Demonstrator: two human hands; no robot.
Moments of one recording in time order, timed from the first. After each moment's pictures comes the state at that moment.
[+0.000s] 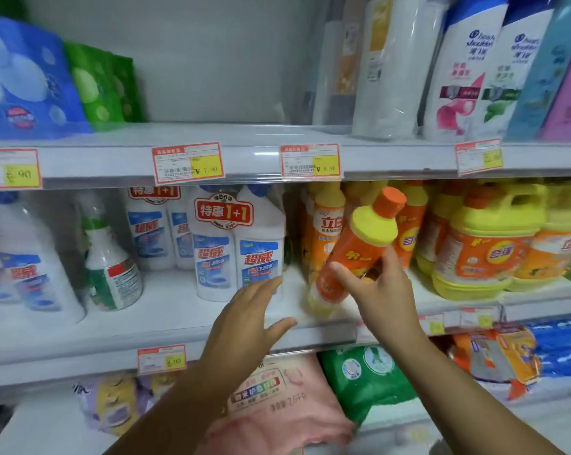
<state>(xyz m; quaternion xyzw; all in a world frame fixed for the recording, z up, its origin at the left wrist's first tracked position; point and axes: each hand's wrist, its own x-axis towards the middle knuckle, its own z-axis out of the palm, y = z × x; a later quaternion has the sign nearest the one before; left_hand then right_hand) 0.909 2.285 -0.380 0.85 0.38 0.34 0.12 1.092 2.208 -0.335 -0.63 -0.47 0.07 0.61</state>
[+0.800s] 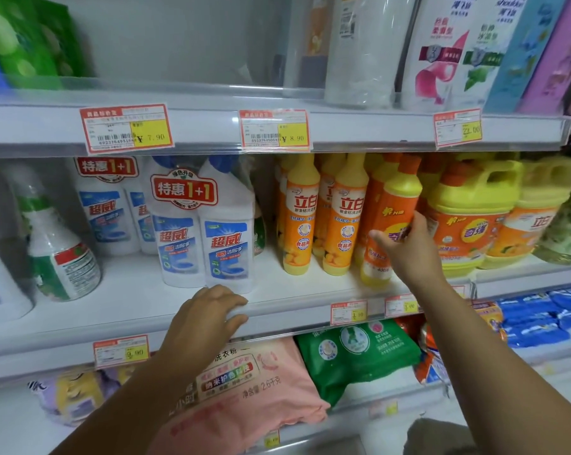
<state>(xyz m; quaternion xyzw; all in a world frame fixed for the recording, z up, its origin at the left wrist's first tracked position) 0.905 2.317 -0.419 0.88 0.40 0.25 0.09 1.213 2.231 -0.346 -0.78 -0.37 0.02 0.50</state>
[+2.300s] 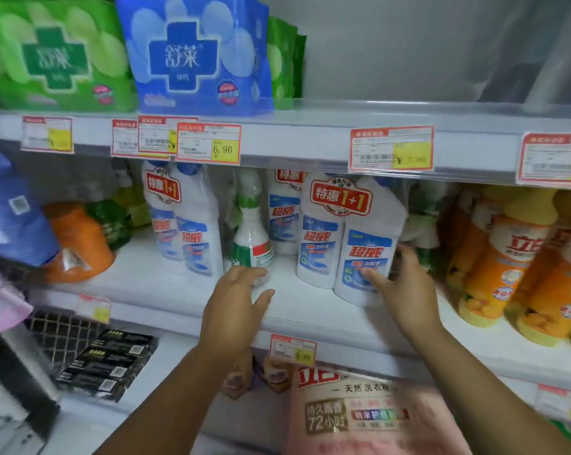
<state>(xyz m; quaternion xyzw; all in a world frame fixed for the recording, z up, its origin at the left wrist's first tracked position) 0.734 2.364 -0.405 0.70 0.60 0.39 0.07 0.987 2.360 -0.376 -0.65 -0.56 0.13 0.50</state>
